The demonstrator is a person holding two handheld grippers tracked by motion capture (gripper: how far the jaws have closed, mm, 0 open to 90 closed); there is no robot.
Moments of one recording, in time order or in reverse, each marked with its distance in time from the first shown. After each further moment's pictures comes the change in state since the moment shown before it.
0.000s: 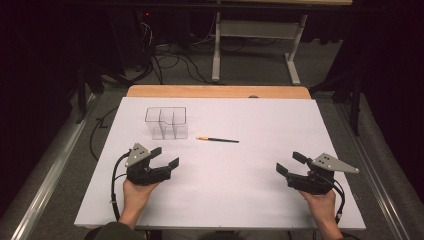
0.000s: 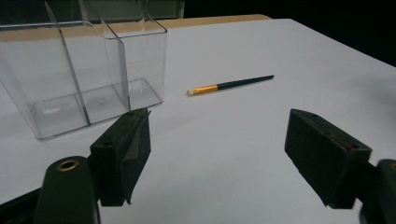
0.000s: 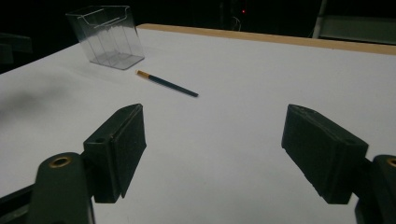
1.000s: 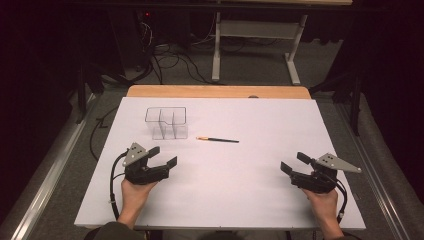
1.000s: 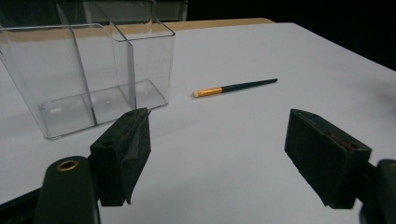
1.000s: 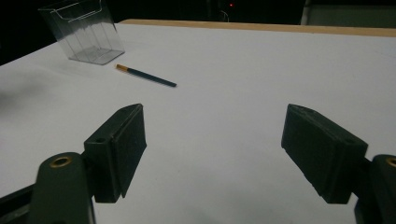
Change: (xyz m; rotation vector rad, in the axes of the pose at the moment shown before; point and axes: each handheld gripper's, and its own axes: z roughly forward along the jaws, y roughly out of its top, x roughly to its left) left arm 0.004 0.001 -0.002 -0.009 0.007 -0.014; right arm -0.018 -0.012 0.002 0.014 -0.038 0.043
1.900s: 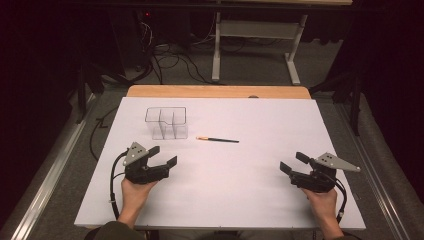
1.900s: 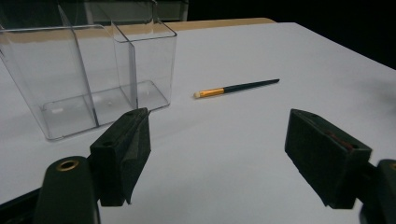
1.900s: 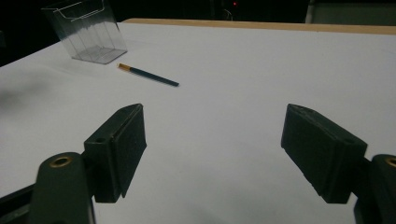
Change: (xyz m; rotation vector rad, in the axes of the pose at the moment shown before) left arm 0.002 0.001 0.001 0.000 0.004 0.002; right arm -0.002 0.000 0.003 0.004 0.014 0.000
